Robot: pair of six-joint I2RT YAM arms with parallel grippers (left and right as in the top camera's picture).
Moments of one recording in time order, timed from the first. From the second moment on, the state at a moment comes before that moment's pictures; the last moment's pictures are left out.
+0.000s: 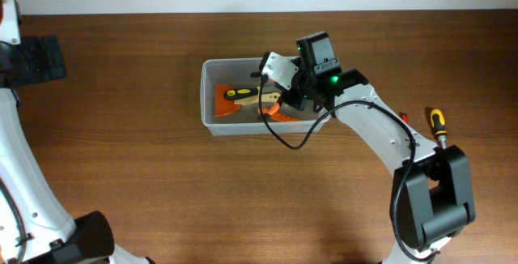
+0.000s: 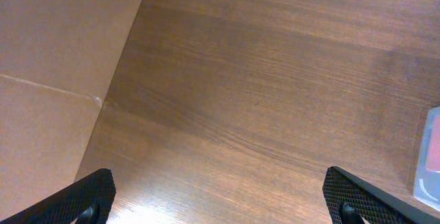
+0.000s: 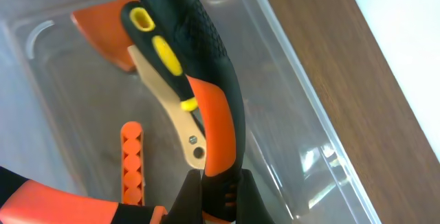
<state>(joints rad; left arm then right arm) 0.37 1.76 2.34 -1.48 -0.14 0.16 0.37 1.90 1.45 -0.44 -0.23 -0.74</state>
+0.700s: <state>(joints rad) 0.37 1.76 2.34 -1.48 -0.14 0.16 0.32 1.96 1.45 -0.48 -0.13 -0.65</state>
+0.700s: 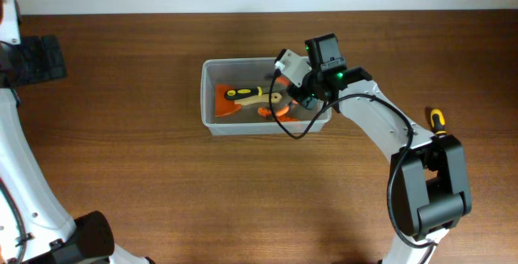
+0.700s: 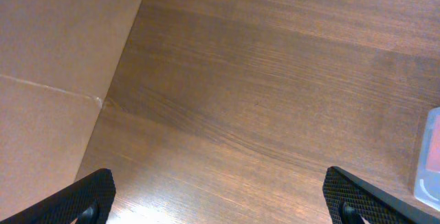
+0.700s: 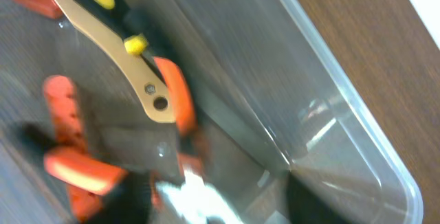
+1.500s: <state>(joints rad) 0.37 1.76 2.34 -1.48 -0.14 0.16 -0.05 1.56 1.69 -0.80 -0.13 -0.33</state>
